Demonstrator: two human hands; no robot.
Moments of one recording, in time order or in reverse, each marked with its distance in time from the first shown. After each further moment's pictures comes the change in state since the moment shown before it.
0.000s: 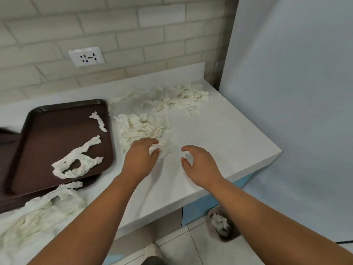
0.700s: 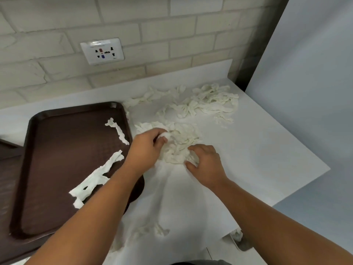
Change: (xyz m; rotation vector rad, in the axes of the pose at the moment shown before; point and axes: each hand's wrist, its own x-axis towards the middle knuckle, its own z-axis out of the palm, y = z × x) left_hand 0.101 -0.093 -0.060 -0.307 -0.035 0.024; right_hand 0.116 -0.033 0.098 -0.274 0.065 0.043
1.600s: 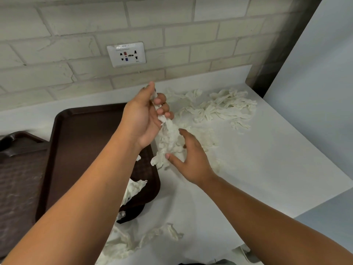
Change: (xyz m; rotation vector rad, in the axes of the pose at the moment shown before) left_hand 0.039 0.049 -0.080 -1.454 -0.060 -0.228; right_hand 0.030 -0.084 0.020 0.405 0.007 -0.142
